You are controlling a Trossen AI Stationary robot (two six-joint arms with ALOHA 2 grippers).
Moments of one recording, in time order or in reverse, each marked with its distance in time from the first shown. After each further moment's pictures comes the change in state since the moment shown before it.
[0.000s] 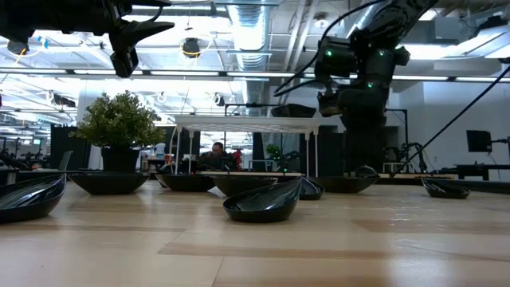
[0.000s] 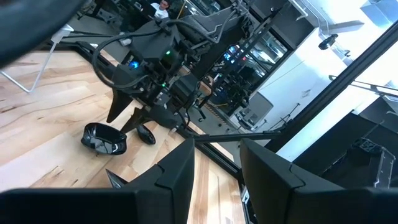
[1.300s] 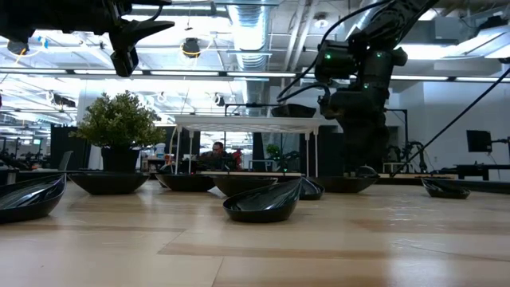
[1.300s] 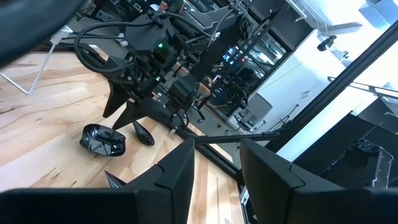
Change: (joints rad) left arm 0.000 0.000 0.000 0.007 0.000 0.000; right arm -0.042 0.001 0.026 -0.042 0.001 0.128
